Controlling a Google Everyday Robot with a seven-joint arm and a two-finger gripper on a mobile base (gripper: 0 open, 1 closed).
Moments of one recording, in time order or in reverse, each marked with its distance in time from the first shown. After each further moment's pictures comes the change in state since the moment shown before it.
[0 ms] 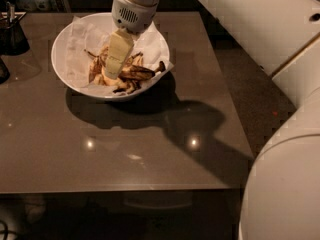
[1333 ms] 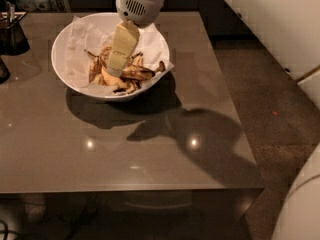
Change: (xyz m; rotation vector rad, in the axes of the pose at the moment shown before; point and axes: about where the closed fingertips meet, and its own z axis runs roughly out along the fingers) arm 0.002 0.010 -0.029 0.037 -0.054 -0.066
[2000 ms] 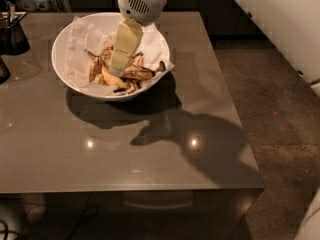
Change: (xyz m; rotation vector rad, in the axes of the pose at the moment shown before) arm 0.005 0.003 -0.012 0.035 -0.001 -0.010
